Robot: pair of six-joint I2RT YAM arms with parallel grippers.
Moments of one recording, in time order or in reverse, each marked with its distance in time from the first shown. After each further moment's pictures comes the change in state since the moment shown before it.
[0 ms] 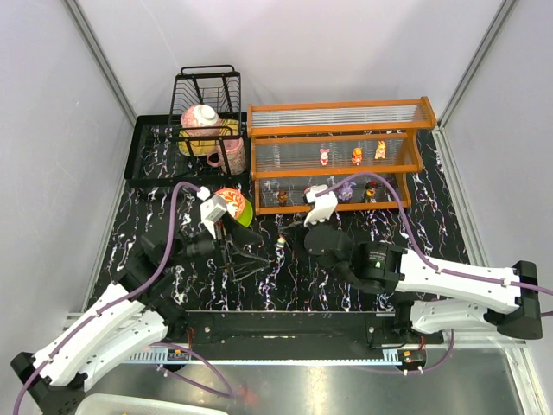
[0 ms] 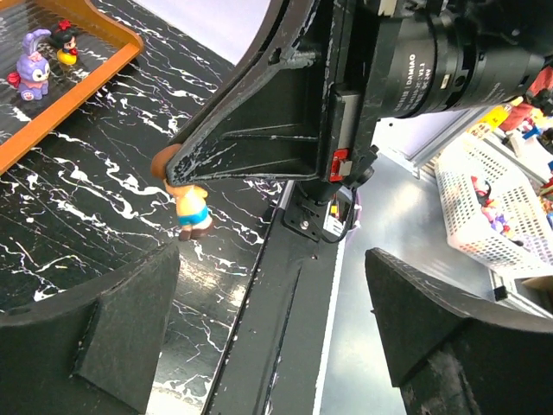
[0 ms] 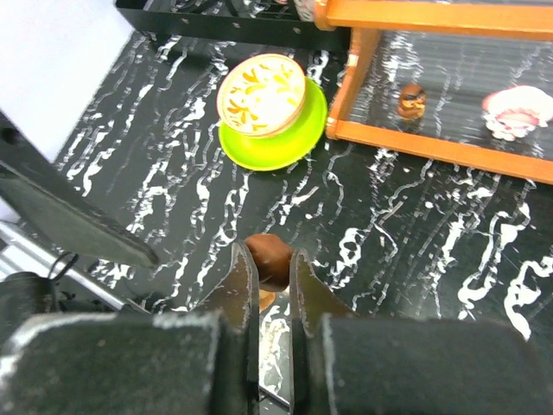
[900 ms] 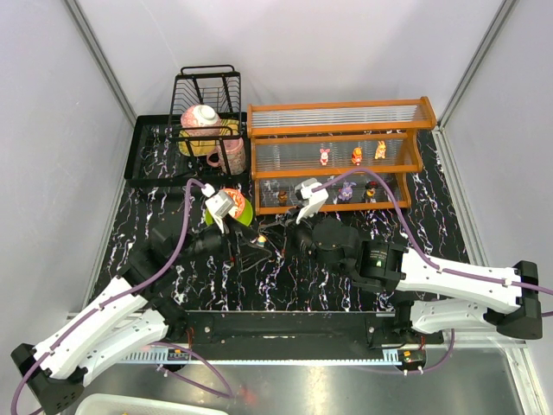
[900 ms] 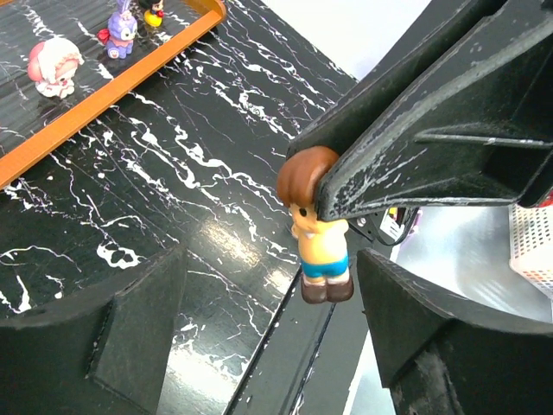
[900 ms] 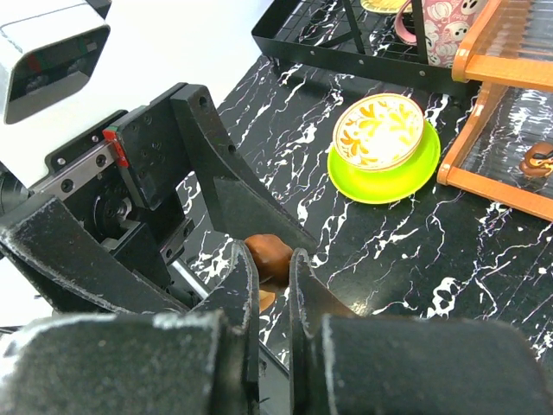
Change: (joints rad) left arm -0.037 0.057 0.053 -0.147 -0.200 0.082; right arm -0.006 0.012 0.031 0.230 -0.214 -0.092
